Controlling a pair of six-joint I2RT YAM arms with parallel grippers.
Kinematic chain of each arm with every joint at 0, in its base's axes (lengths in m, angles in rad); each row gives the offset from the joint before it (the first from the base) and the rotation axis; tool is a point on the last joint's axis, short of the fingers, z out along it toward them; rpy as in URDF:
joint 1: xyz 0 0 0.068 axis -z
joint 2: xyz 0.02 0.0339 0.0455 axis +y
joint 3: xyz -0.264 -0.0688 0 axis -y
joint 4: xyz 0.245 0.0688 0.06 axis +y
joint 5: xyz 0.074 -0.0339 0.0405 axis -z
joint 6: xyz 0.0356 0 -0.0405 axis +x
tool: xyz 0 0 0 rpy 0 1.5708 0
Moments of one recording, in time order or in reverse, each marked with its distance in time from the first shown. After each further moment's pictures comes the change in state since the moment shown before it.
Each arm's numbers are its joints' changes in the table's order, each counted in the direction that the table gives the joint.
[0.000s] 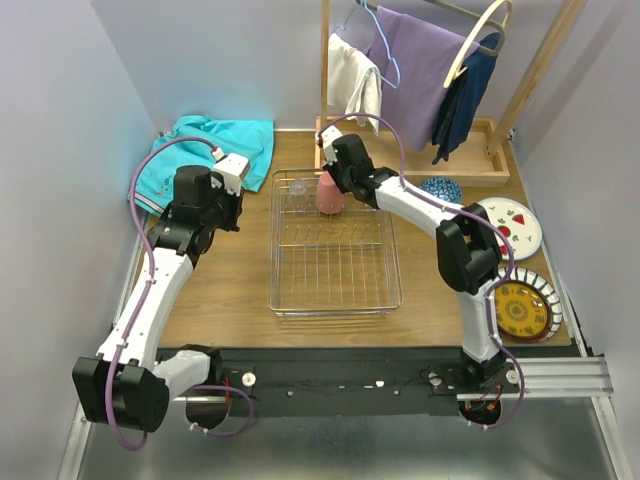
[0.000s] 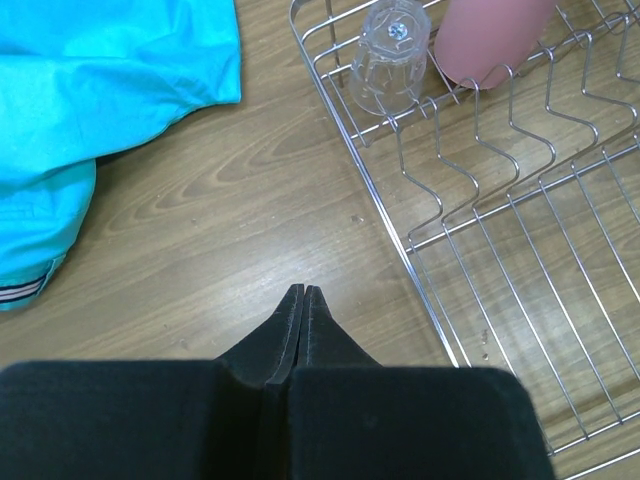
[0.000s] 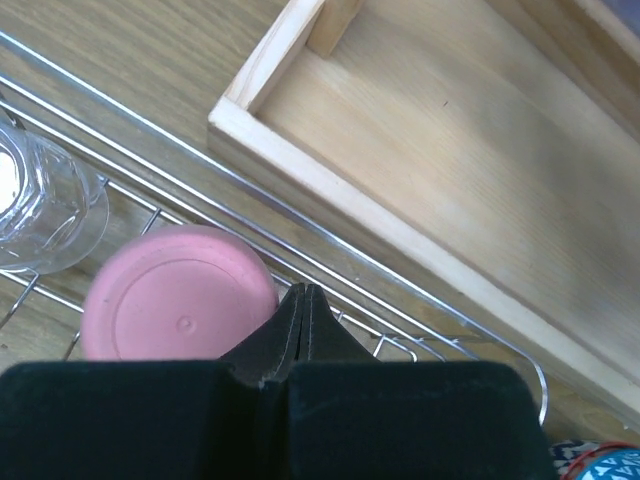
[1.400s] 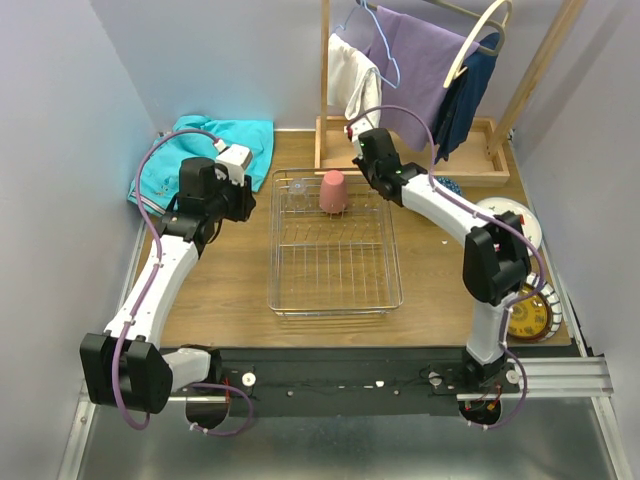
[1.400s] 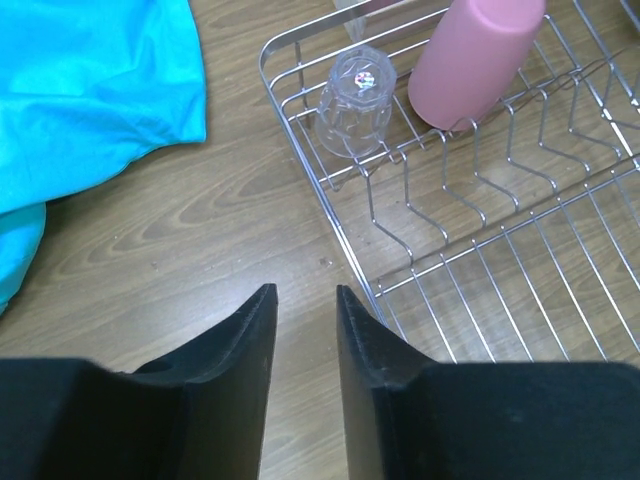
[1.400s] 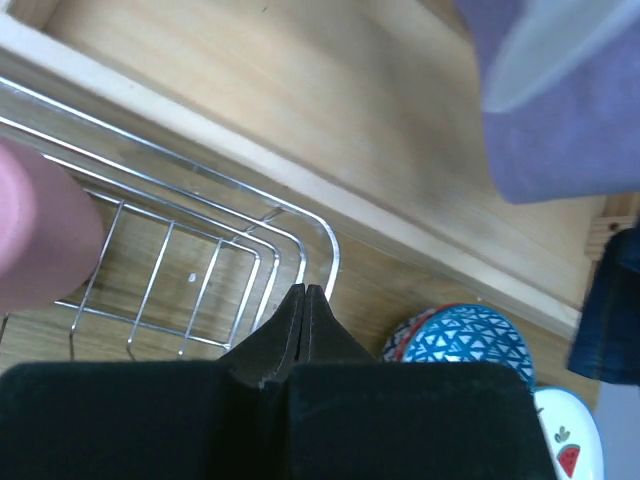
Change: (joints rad) left arm -0.008 0.098 0.010 -0.118 0.074 -0.081; right arm 0.071 -0.158 -0.125 0.089 0.171 -0.053
